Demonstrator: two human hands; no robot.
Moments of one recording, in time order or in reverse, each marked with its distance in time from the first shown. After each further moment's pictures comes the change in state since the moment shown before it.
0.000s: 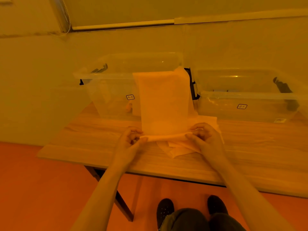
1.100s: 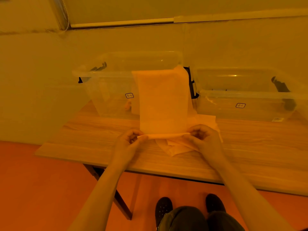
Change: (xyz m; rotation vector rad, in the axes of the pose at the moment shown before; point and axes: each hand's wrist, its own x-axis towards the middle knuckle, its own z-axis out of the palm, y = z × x) left_hand -0.002 -0.002 0.002 0.004 -0.004 -0.013; right_hand -0.005 -0.005 -0.002 -0.040 -0.007 0.012
